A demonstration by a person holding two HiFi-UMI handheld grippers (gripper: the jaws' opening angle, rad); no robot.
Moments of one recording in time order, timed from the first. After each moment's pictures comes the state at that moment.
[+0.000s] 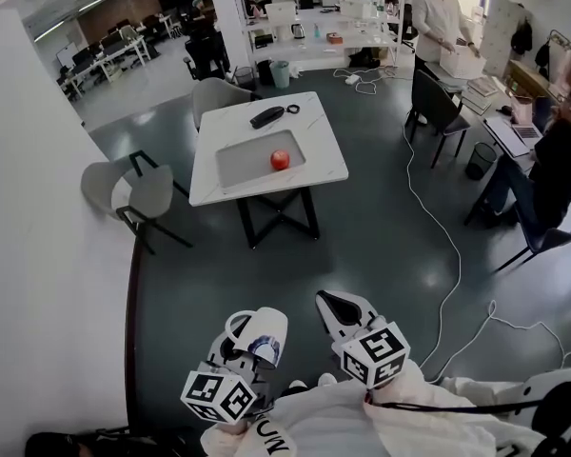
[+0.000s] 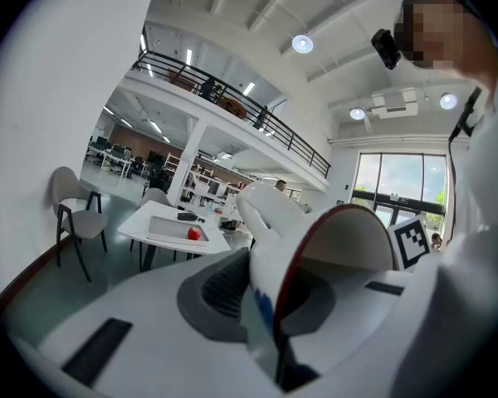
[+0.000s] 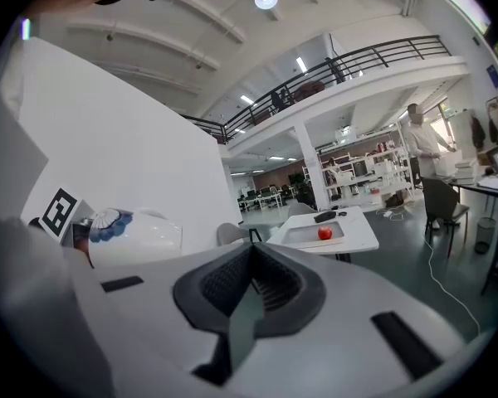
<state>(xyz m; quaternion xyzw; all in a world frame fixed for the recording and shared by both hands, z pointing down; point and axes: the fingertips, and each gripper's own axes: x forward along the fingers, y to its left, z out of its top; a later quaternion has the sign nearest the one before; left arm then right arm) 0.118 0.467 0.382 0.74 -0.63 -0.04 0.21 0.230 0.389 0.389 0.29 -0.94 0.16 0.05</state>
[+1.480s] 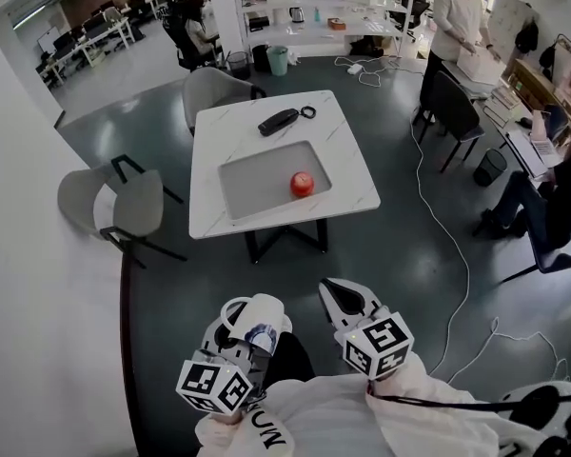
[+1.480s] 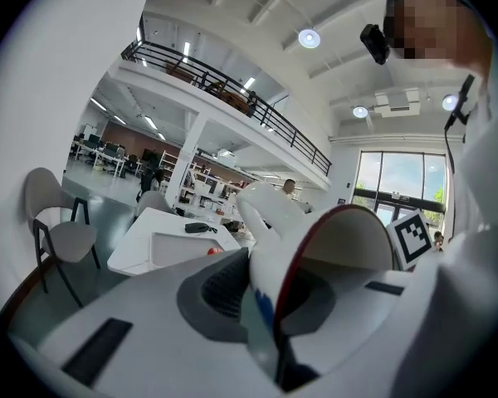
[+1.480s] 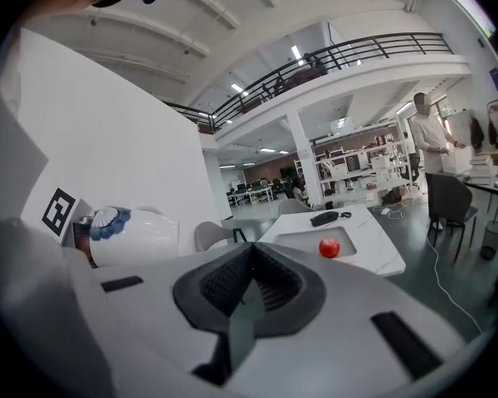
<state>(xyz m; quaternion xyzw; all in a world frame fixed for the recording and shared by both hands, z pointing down) -0.052 0.256 0.411 0.76 -0.62 -0.03 0.21 0.075 0.182 0.422 0.32 -0.93 0.17 0.08</state>
